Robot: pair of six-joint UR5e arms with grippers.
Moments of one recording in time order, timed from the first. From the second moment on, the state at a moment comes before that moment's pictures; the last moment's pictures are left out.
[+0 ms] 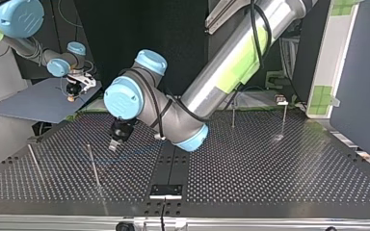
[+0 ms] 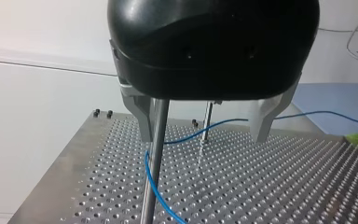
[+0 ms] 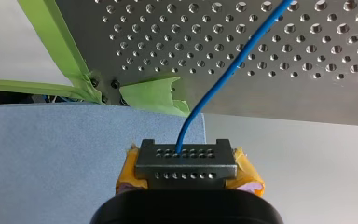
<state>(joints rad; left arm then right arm) -0.69 -2.21 -0.85 -3.38 -1.72 -1.56 1.54 -0.57 1.56 -0.72 1.58 1.60</state>
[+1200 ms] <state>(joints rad) -0.69 -2.10 -0.97 -3.35 -1.74 -1.57 1.55 -0.57 1.55 -0.70 1.58 1.60</state>
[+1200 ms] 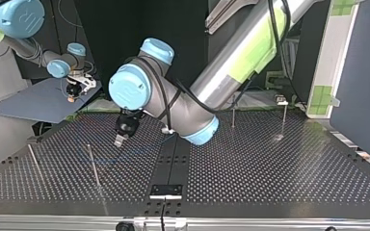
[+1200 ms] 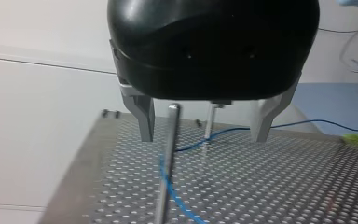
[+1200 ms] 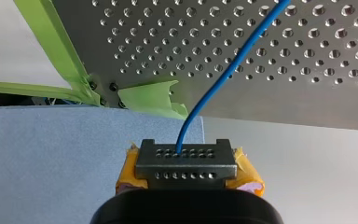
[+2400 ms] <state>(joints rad) -0.67 -1.77 -1.31 -3.02 -1.79 -1.90 1.56 -0.57 1.55 -0.70 1.58 1.60</state>
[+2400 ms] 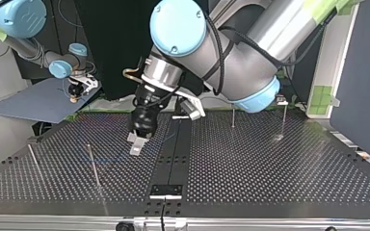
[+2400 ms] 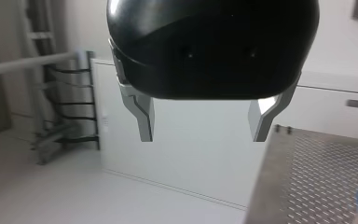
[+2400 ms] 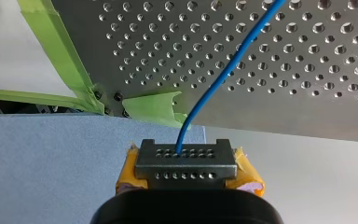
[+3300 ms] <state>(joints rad) -0.64 -1.68 -1.57 -2.76 -1.89 -2.00 1.57 -0.57 1.53 -0.63 1.58 1.56</state>
